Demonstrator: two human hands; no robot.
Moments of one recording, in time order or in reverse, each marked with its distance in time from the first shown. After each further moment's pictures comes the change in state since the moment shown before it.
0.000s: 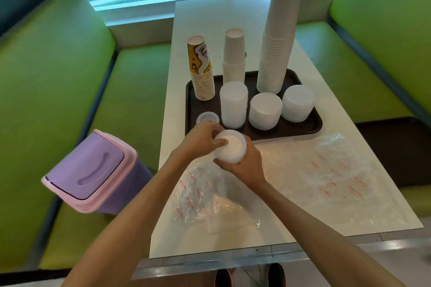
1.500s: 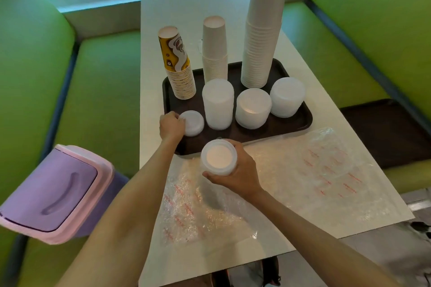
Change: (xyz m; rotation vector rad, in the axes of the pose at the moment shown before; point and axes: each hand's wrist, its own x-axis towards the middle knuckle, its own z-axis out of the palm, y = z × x) left_hand 0.116 -0.086 0.029 -0.176 0.337 -0.518; right_hand 0.004 0.011 0.001 -0.074 0.018 -0.056
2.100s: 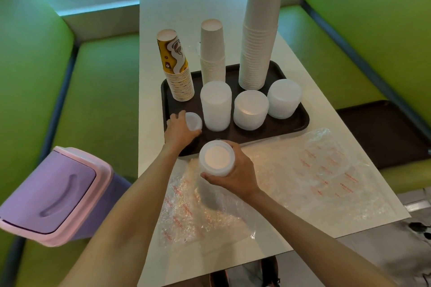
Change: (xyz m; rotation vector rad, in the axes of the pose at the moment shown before) left_hand -0.013 0.000 0.006 0.322 -0.151 0.227; right_hand 0.001 0.001 0.001 -0.034 0.001 0.000
